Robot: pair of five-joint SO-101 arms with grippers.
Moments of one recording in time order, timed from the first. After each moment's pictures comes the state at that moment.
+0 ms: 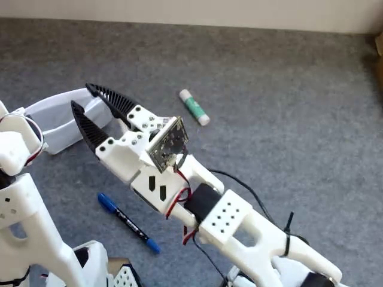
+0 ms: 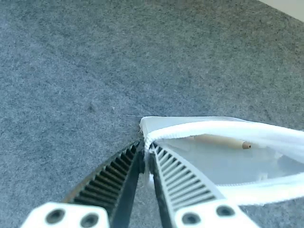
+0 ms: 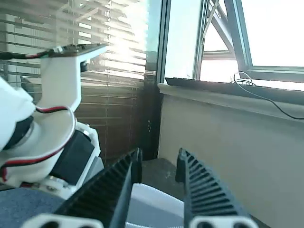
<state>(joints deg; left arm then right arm) -31.8 -34.4 10.9 83.6 11.4 -57.1 -36.8 41.8 -13.0 4.7</state>
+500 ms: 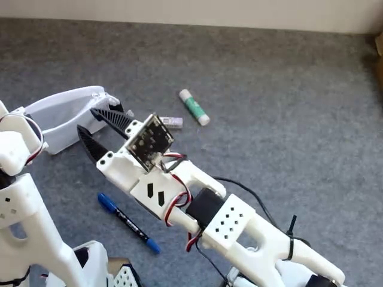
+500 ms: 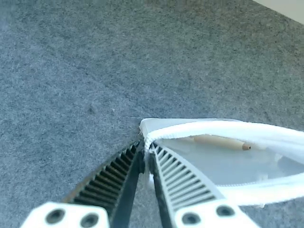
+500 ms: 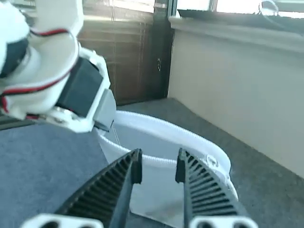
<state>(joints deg) -31.8 -34.4 11.4 82.8 11.4 -58.3 -38.2 41.8 5.3 4.7</state>
